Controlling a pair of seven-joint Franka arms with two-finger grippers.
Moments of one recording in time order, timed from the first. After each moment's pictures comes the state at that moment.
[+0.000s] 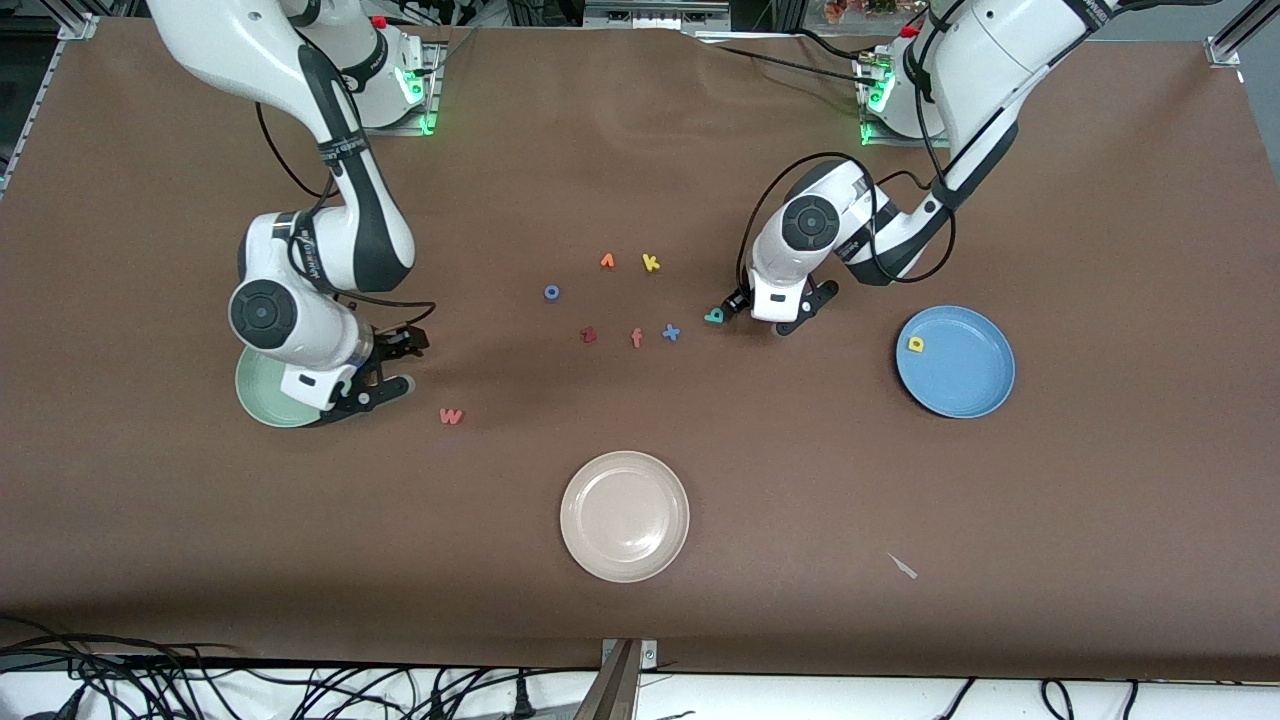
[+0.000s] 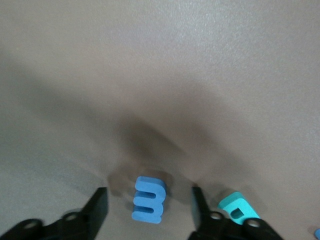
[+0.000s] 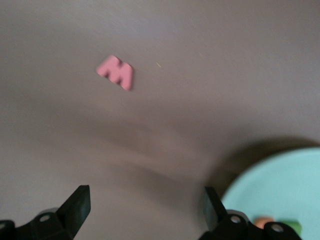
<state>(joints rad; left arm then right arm) 0.05 0.57 -0.66 -2.19 0.31 2.53 -1.54 0.52 0.48 -0.29 -1.90 0.18 2.23 -0.32</state>
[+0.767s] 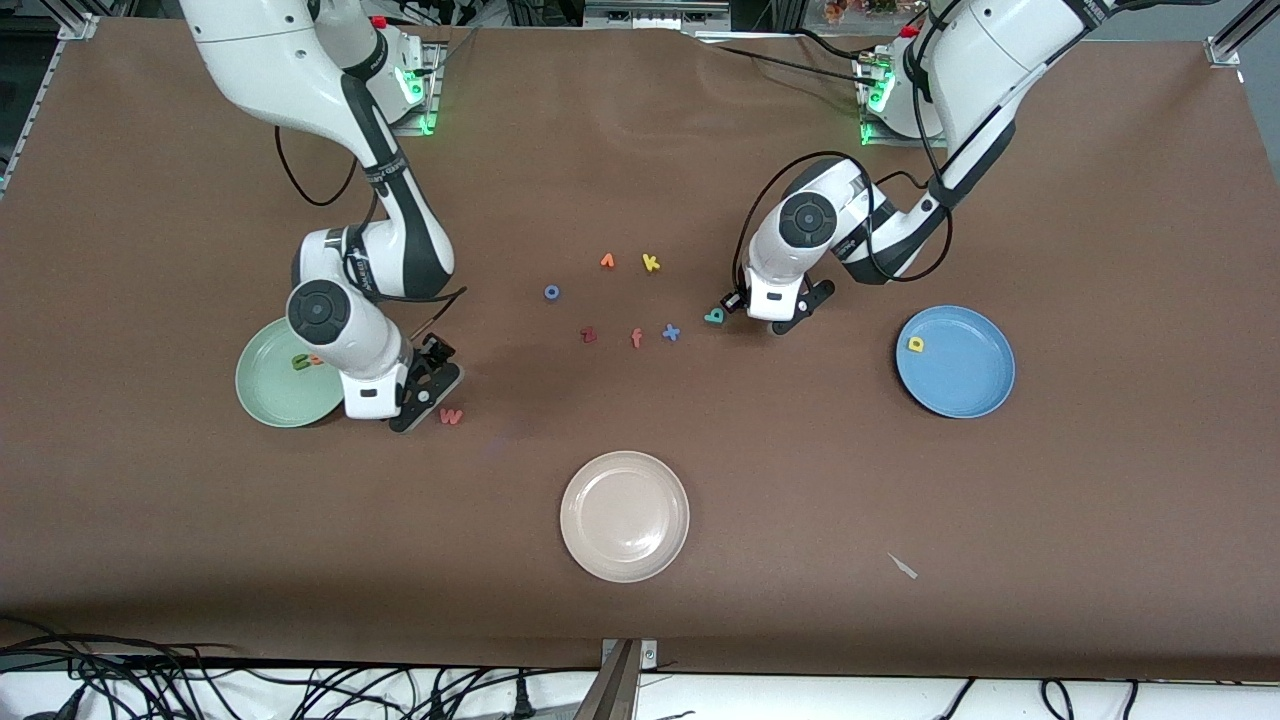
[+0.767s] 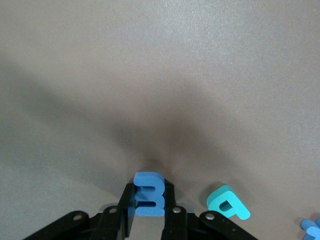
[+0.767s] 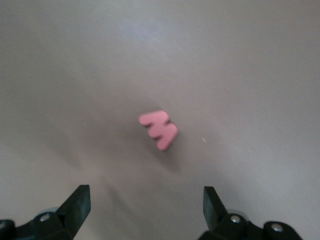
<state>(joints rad) 0.05 0.57 -0.66 -2.18 0.31 2.54 -1.54 0.51 0.57 -0.22 -1.90 0.18 2.45 -0.69</state>
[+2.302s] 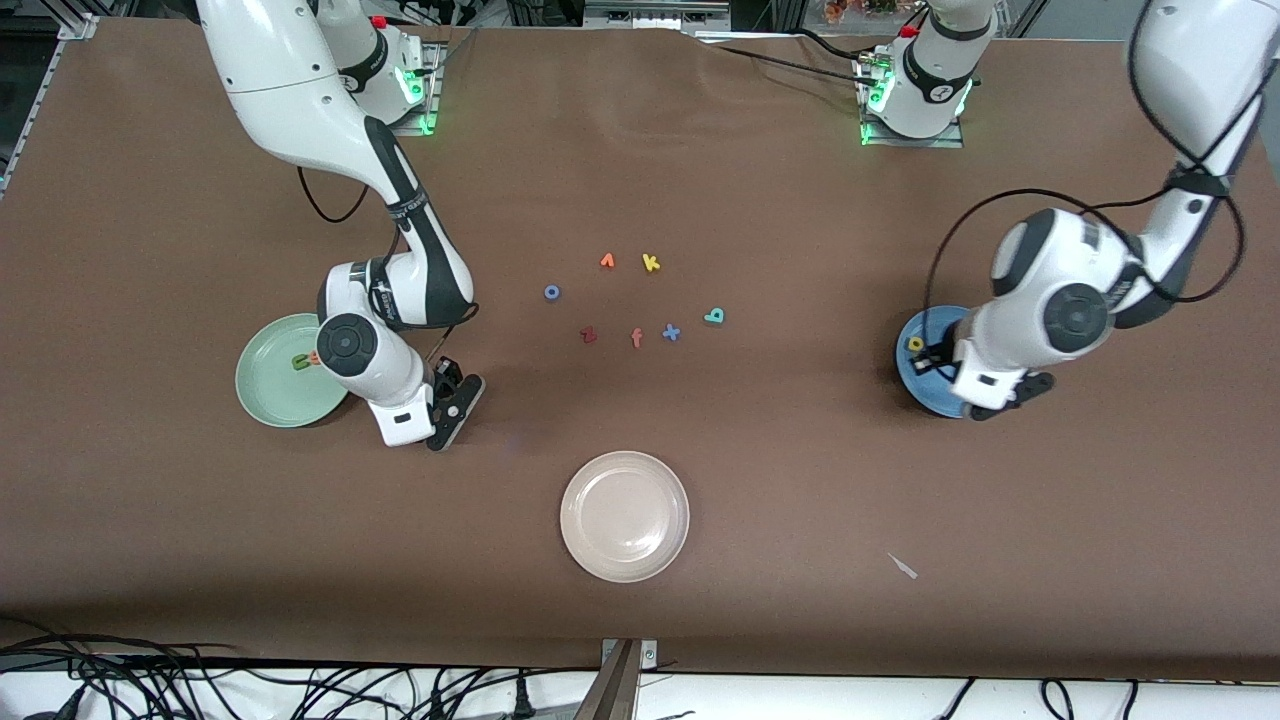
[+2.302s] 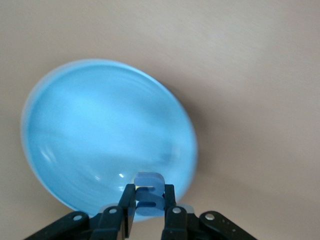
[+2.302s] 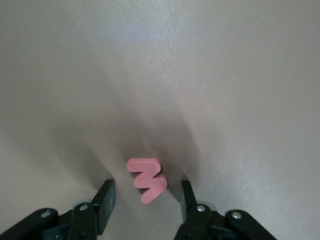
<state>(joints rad) 0.62 0.49 -0.71 -1.97 0.32 2.10 -0.65 0.47 0.70 -0.18 -1.74 0.17 2.42 -0.89</state>
